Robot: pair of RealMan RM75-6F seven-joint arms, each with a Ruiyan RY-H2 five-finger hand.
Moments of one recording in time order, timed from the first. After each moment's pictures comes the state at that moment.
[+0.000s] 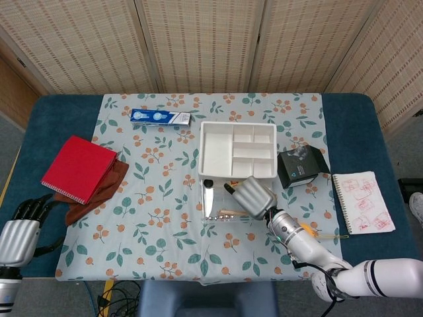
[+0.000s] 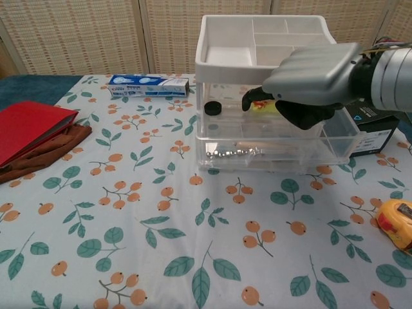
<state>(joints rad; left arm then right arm) -0.13 -1.11 -0.03 -1.66 1.51 1.45 0.12 0.97 -1.23 0.02 -1.93 -0.91 0.97 -1.01</state>
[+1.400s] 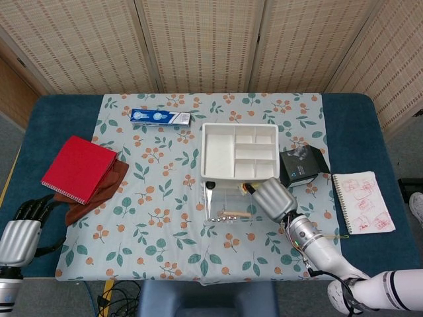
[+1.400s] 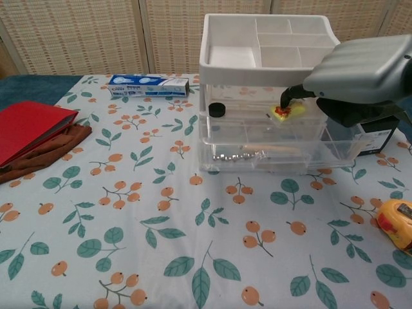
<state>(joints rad) -0.14 -1.11 -0.03 -1.65 1.51 1.45 0.11 0.94 -1.14 -0.06 -2.03 -0.87 1.06 -1.10</state>
